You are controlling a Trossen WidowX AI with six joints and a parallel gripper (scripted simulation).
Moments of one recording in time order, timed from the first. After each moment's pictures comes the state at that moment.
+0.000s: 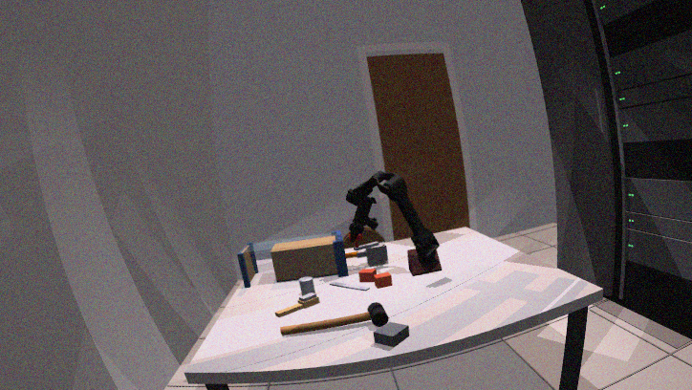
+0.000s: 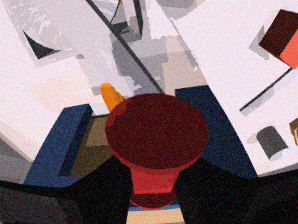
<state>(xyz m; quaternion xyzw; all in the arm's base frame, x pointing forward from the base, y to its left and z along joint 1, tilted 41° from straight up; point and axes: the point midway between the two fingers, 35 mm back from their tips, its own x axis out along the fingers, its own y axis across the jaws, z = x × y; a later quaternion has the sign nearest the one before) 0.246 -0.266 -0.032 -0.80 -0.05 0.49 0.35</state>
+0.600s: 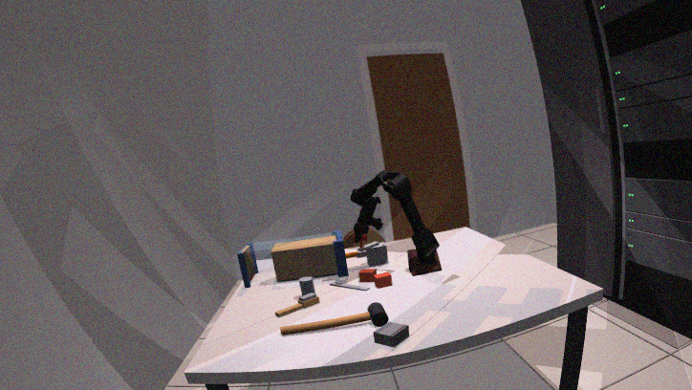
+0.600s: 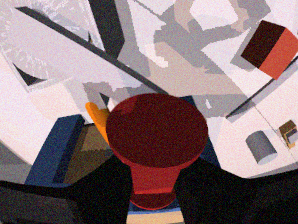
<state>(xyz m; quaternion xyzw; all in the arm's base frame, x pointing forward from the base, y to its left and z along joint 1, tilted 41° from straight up) 0.230 -0.245 -0.019 -0.79 -0.05 0.49 0.36</state>
